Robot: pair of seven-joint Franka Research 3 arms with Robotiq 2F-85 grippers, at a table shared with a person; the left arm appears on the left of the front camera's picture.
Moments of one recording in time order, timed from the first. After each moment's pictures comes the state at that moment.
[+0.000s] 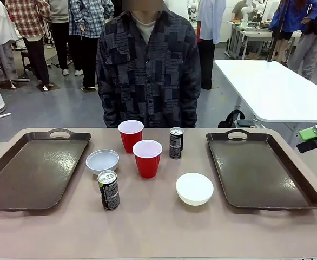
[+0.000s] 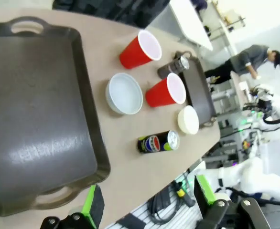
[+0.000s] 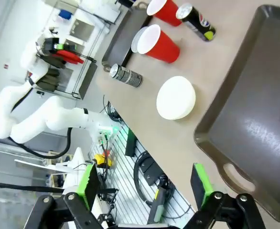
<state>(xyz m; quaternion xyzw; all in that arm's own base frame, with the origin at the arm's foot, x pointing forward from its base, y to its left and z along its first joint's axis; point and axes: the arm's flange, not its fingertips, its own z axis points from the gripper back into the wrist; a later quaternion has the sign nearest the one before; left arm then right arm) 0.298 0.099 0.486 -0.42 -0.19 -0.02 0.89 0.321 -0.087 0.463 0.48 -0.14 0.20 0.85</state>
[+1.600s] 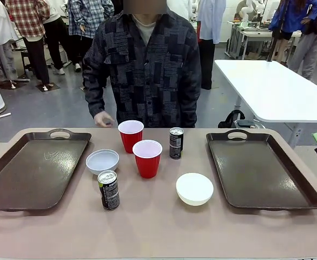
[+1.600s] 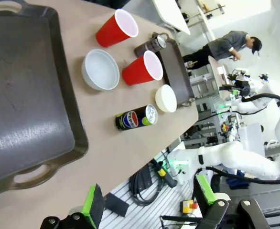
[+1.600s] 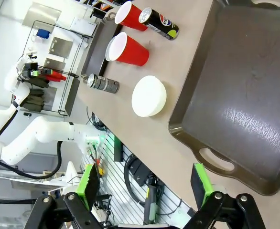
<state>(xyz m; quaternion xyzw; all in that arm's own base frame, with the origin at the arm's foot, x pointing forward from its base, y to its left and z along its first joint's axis) 0.271 0.104 0.480 -0.47 -0.14 -0.05 0.87 0.312 -0.125 0.461 0.44 -0.15 0.13 0.88</state>
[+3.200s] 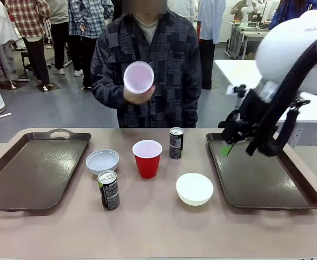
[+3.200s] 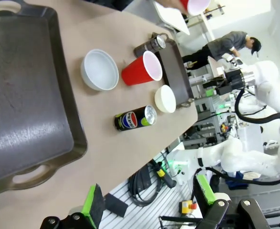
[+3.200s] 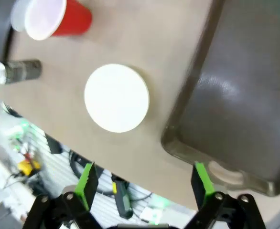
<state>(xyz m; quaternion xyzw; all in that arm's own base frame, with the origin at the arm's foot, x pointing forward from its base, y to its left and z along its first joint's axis) 0.272 0.103 0.481 -0.47 -0.14 -0.05 0.87 0.371 0.139 0.460 0.13 -0.01 0.17 0.98</state>
